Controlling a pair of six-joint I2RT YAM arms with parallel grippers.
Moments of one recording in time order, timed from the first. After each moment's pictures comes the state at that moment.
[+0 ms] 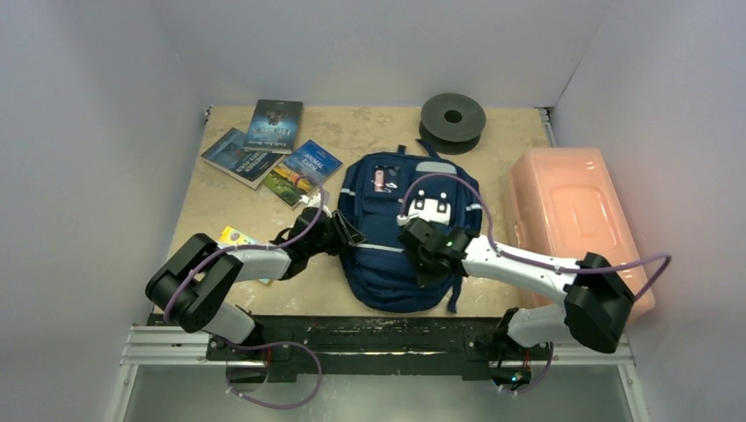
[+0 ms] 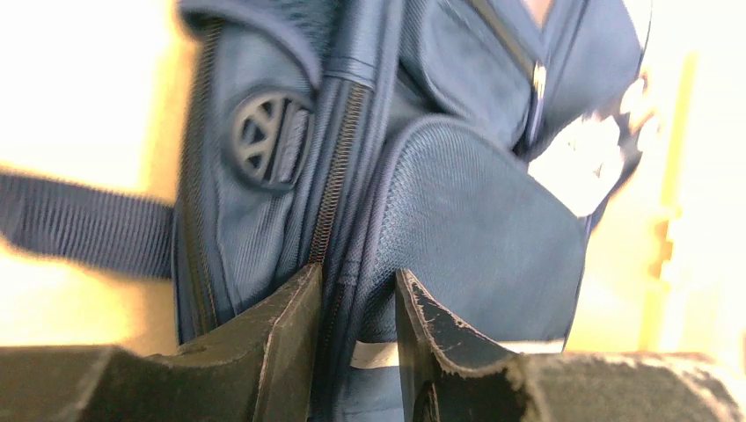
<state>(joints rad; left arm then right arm) -0.62 1.50 0.46 0.46 0.14 -1.01 0.94 1.33 0.83 -0.71 0.13 0.52</state>
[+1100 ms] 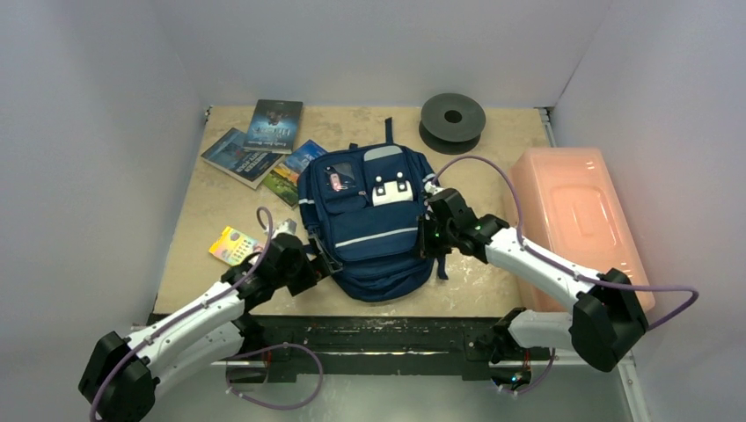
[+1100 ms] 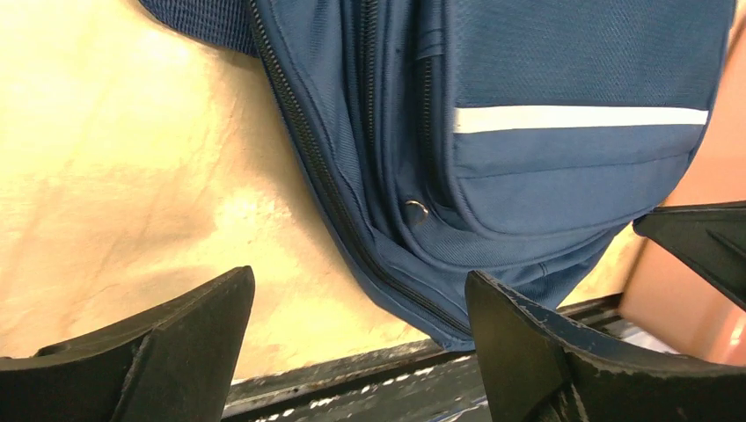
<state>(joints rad) -0.66 0.82 0.42 -0.44 -0.02 -1.08 0.66 1.26 0.80 -0.48 -0.12 0.56</state>
